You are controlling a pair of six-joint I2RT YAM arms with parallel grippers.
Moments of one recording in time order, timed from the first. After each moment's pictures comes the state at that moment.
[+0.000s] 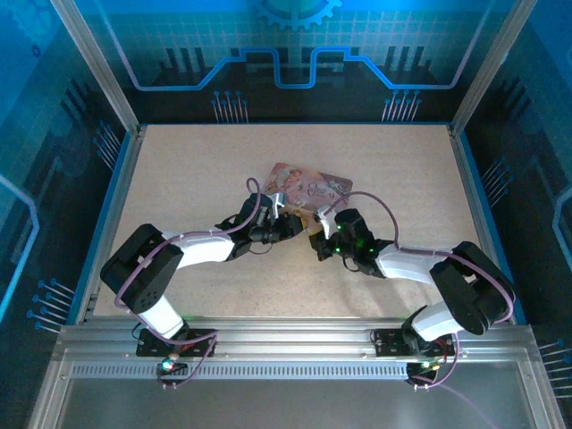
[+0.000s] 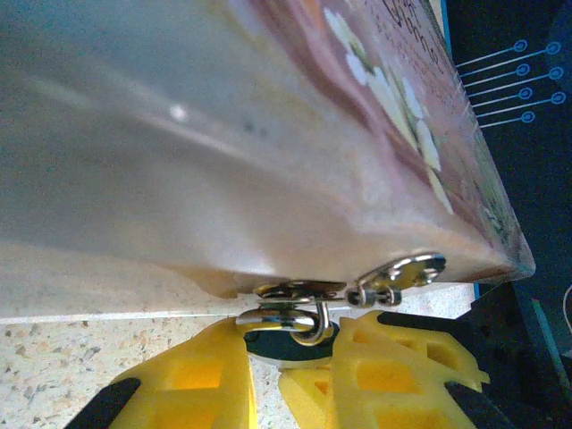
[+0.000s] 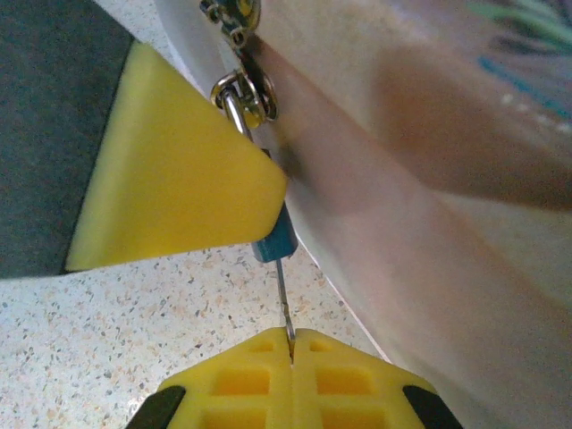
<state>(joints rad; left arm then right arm) -0.62 1.64 0.75 0.32 0.33 -0.93 0.63 1.46 0.54 0.28 -0.18 0.18</state>
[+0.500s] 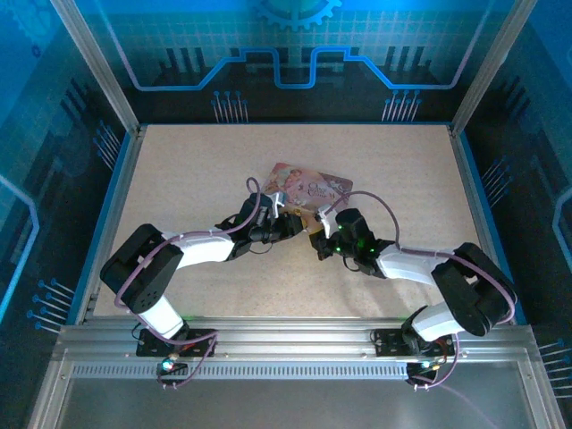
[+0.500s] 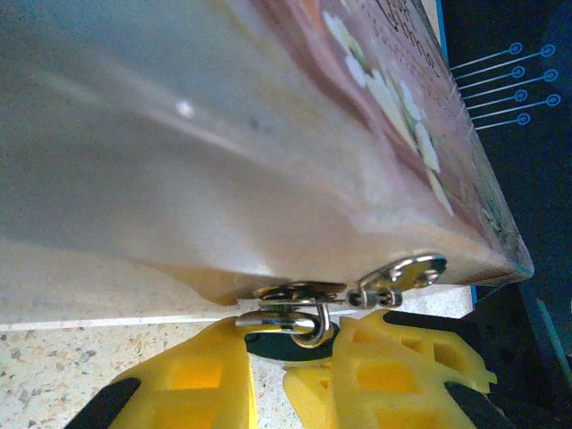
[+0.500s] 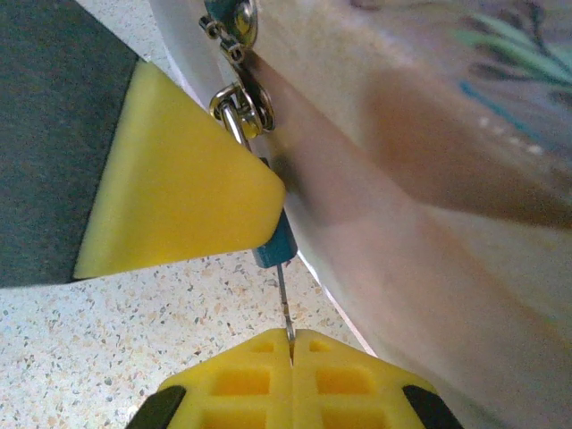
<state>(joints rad) -0.62 1.64 0.75 0.32 0.33 -0.93 0.63 1.44 0.53 0.29 -0.17 0.18</state>
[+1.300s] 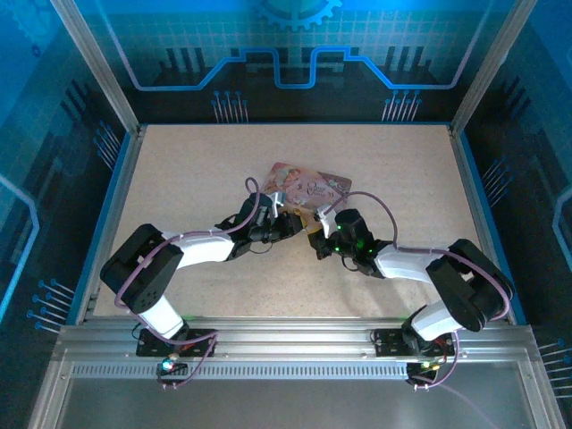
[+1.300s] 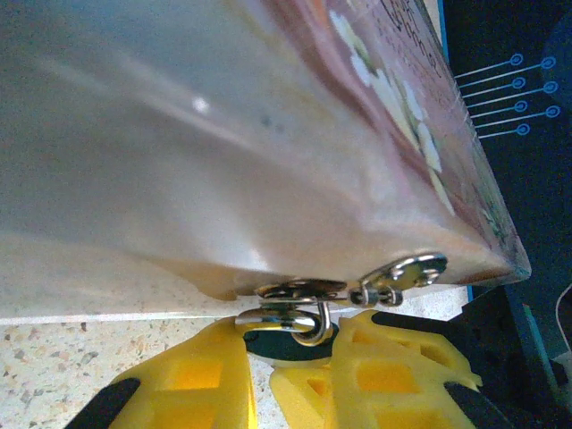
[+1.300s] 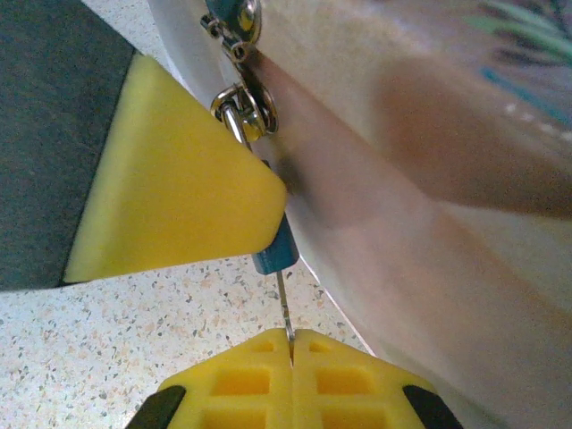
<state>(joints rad) -0.62 1.64 0.75 0.33 0.32 -0.96 0.63 1.48 0.53 0.36 -0.18 0.18</state>
